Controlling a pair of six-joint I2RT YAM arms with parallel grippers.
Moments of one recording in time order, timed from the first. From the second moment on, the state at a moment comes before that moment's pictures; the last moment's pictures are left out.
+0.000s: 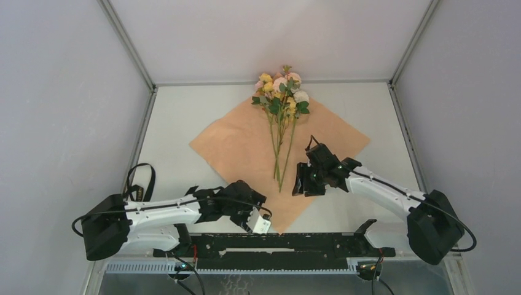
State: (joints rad) left arm -1.10 1.15 0.47 -0.26 0.14 0.99; right arm 0.65 1.26 0.74 -0.57 -0.22 0.67
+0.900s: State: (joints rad) left arm -1.10 1.18 0.38 0.05 0.06 1.09; right arm 0.44 1.15 0.37 -0.17 -0.33 0.93
